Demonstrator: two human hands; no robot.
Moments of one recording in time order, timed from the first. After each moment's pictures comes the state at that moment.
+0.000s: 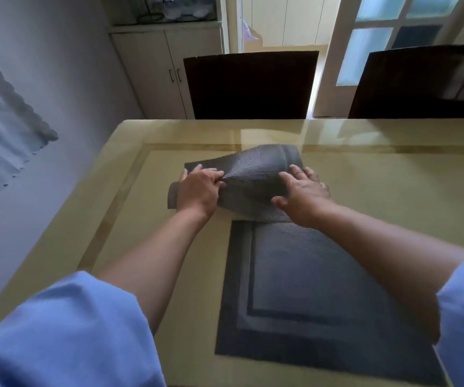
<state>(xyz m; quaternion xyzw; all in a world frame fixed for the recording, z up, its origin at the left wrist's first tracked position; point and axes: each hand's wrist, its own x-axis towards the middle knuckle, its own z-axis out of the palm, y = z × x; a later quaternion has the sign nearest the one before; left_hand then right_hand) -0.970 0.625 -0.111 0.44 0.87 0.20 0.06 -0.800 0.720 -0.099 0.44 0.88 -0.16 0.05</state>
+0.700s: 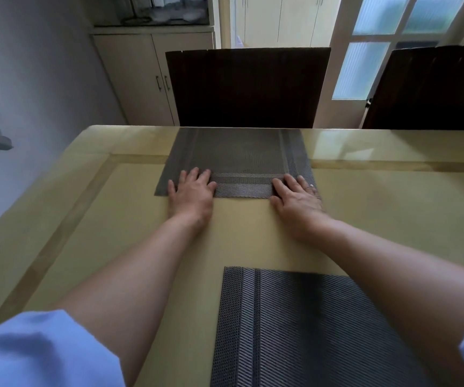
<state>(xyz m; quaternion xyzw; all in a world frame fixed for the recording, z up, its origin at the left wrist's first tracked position) -1.039 0.717 -0.196 0.41 0.89 0.16 0.10 -0.865 0.805 -0.187 0.45 0.87 -0.18 0.03</state>
